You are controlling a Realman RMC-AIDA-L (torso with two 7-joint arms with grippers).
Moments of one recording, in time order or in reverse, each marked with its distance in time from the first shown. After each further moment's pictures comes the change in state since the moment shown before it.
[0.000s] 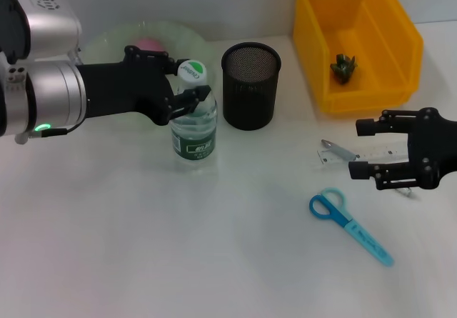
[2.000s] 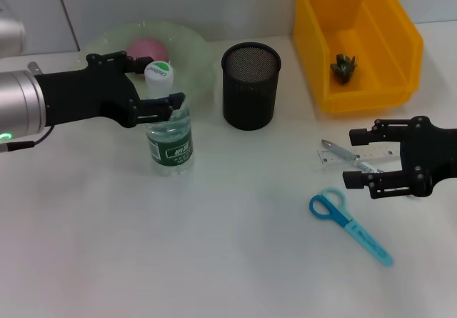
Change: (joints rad) left arm 0.051 0.000 -0.112 -0.017 -0.036 0.068 -0.003; right arm 0.009 0.006 -0.016 0.008 -0.033 0.009 0.001
